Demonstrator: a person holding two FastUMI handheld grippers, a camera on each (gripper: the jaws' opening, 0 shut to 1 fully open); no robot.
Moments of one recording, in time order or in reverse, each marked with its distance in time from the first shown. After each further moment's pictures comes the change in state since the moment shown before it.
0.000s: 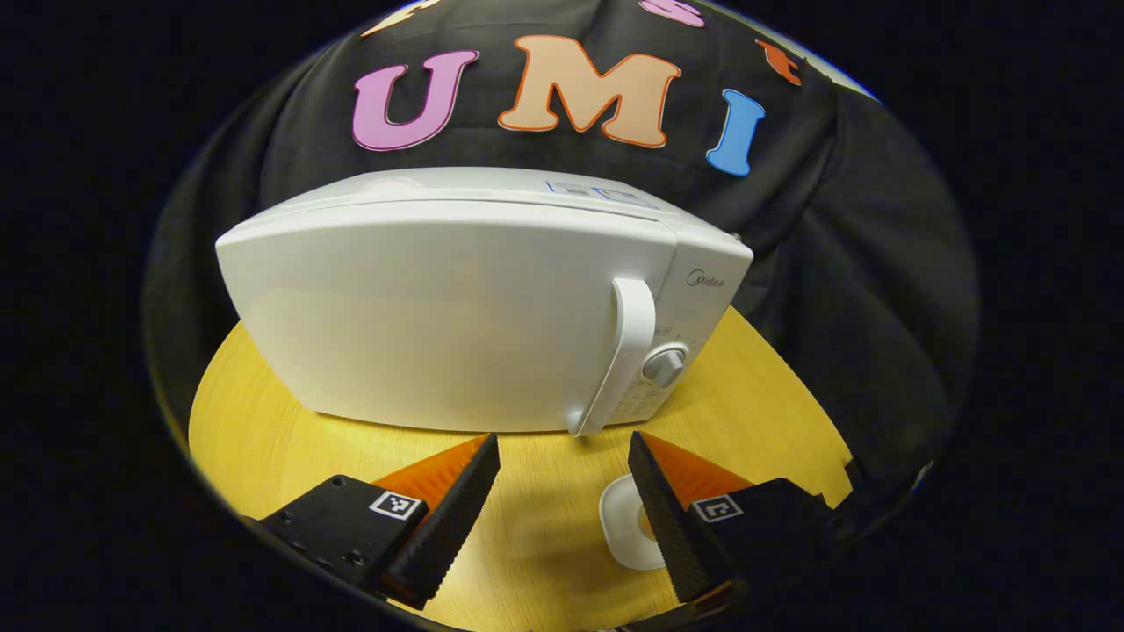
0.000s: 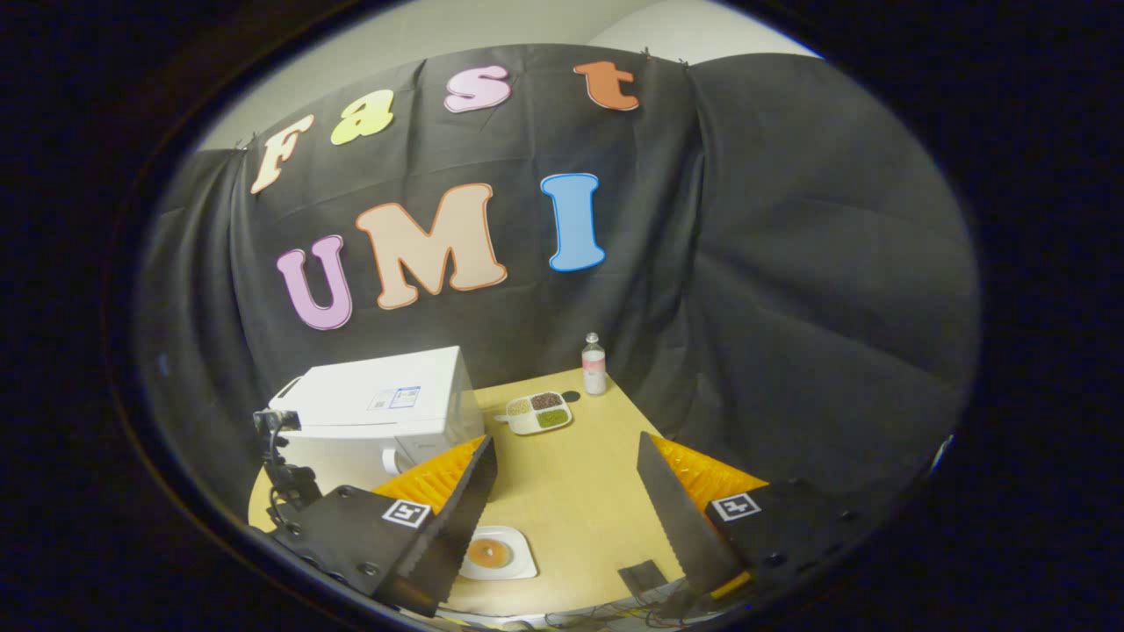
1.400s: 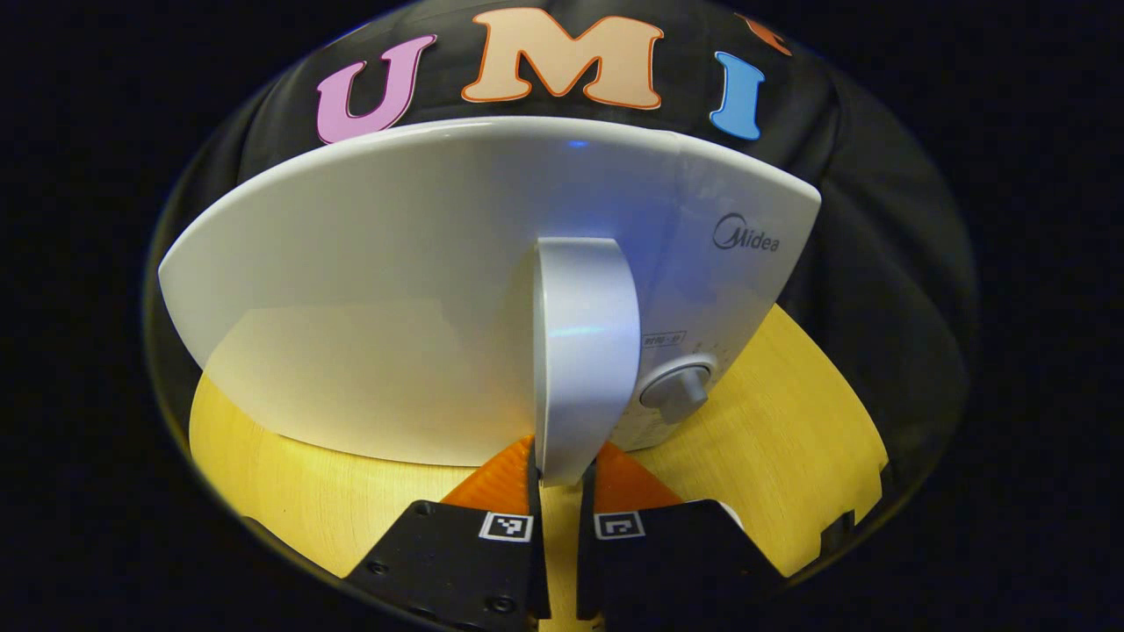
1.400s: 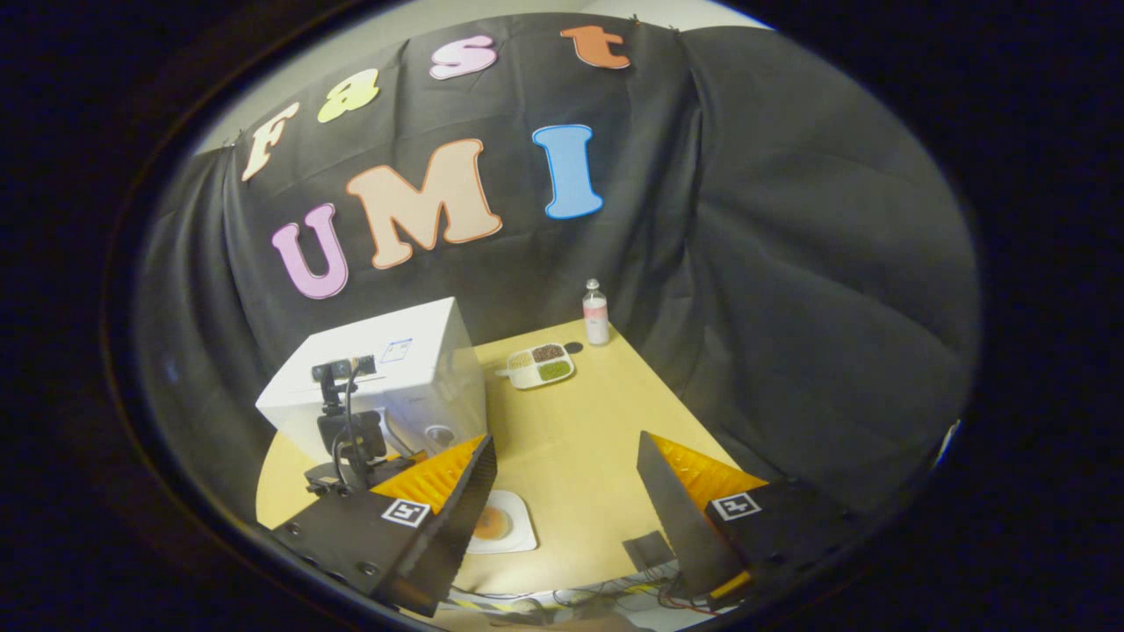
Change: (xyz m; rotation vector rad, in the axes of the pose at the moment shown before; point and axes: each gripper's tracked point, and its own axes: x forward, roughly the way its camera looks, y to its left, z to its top) left arm 0.077 -0.018 -0.002 0.046 0.053 0.062; right arm 0.007 -0.006 -0.064 0.027 0.155 0.032
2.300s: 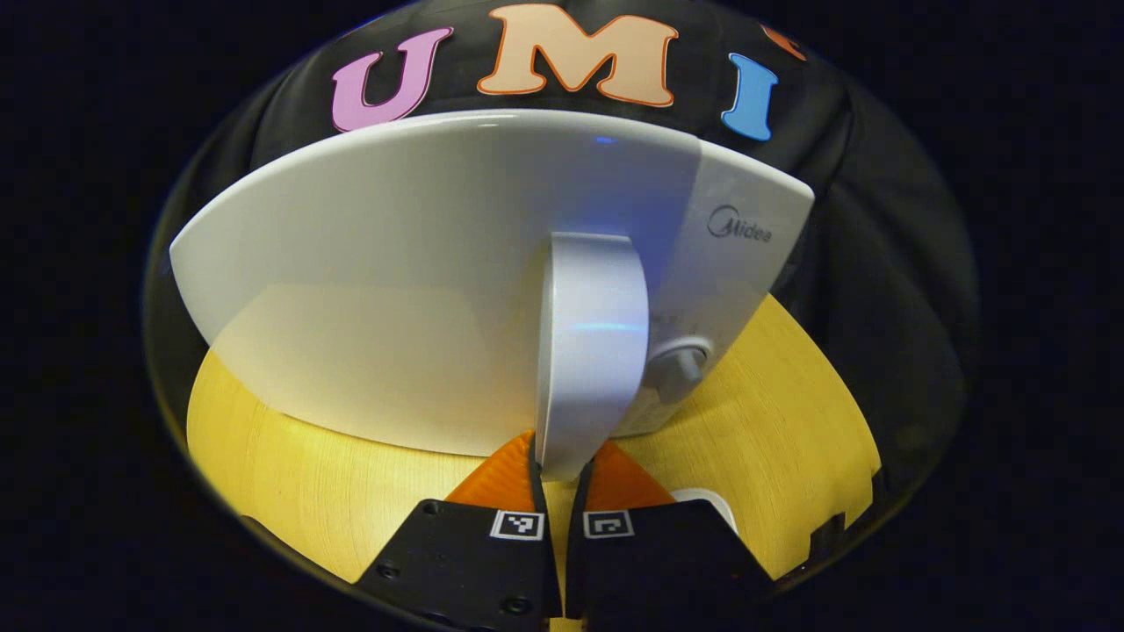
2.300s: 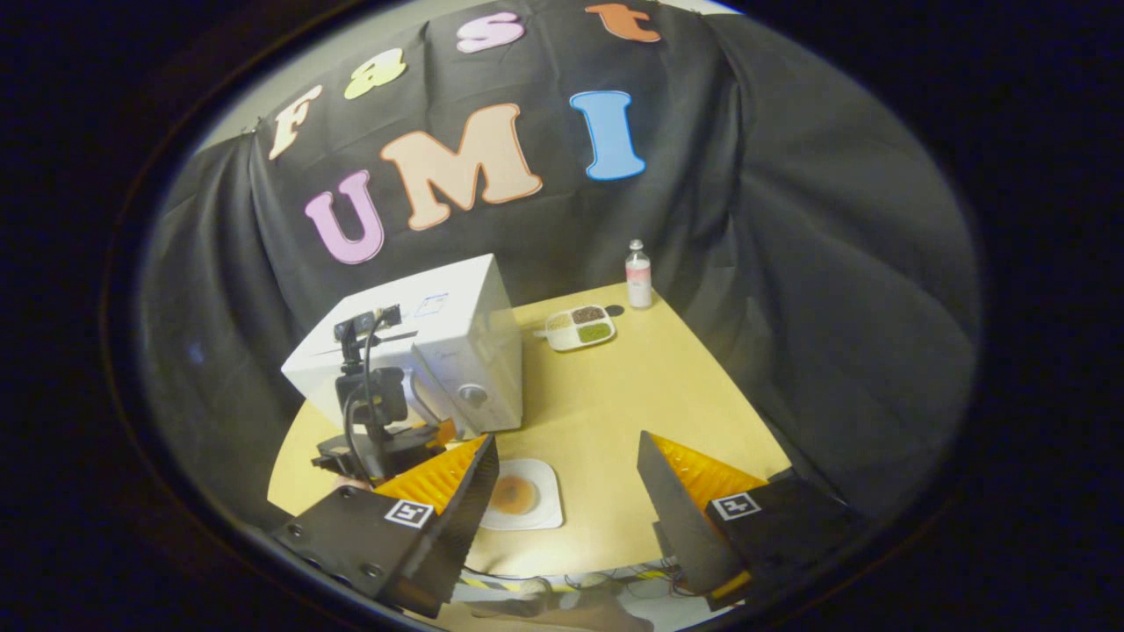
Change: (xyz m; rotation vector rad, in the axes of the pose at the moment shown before) left arm -0.028 0.001 -0.019 -0.045 0.001 0.006; right arm 0.016 0.035 -0.048 -0.043 0.123 0.139
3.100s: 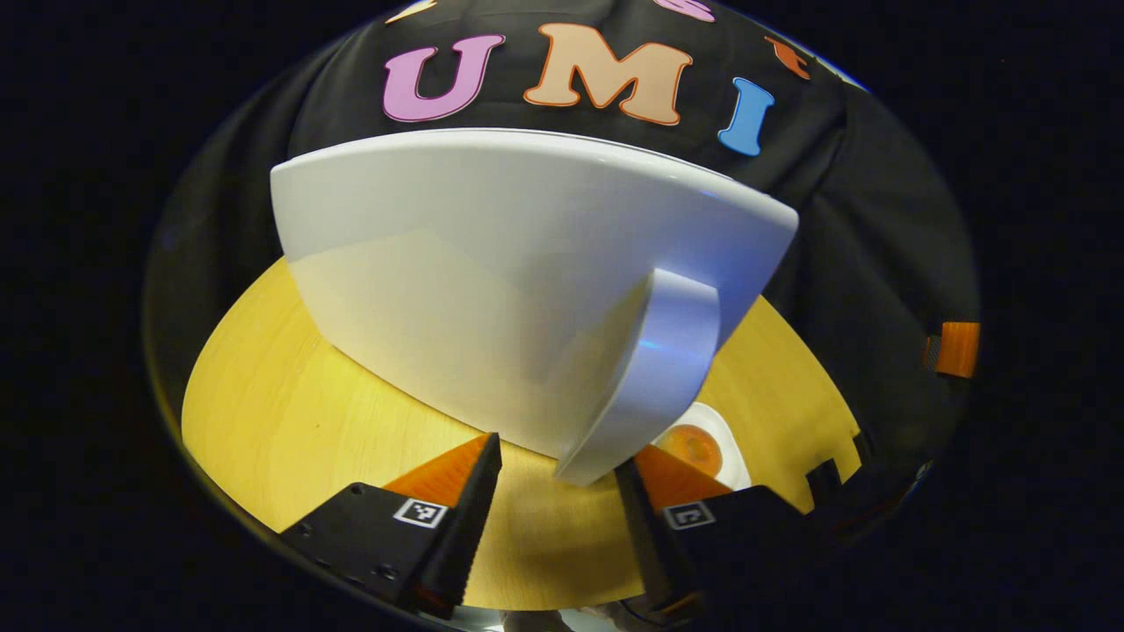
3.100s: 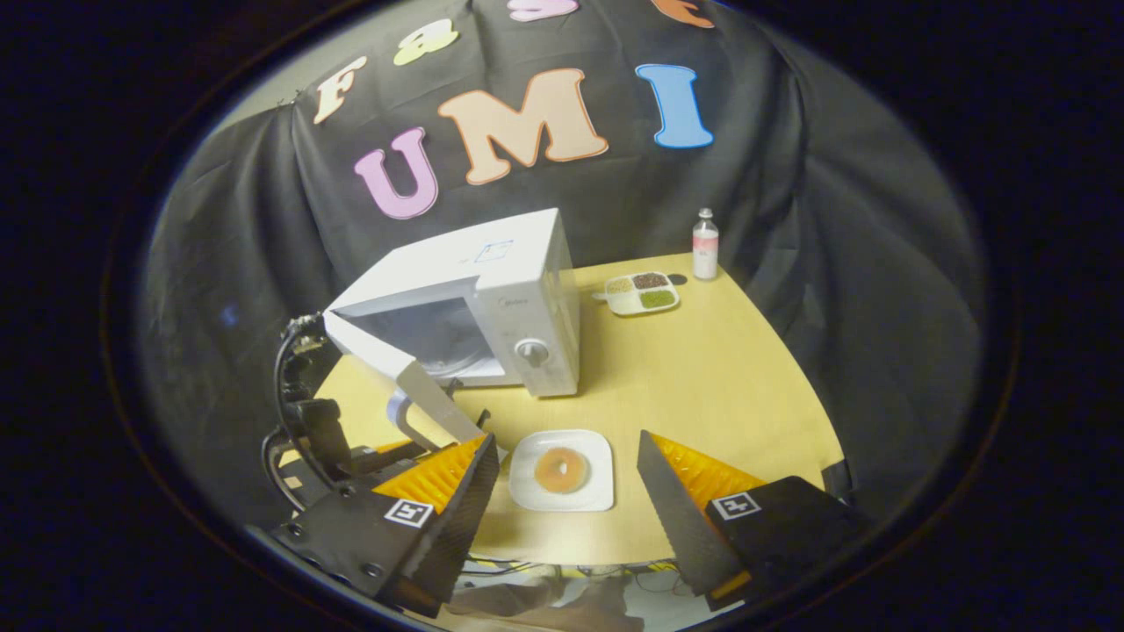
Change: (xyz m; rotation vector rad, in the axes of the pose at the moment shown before) left arm -0.089 0.049 -0.058 -0.058 0.012 0.003; right arm 0.017 0.054 -0.050 -0.083 0.098 0.136
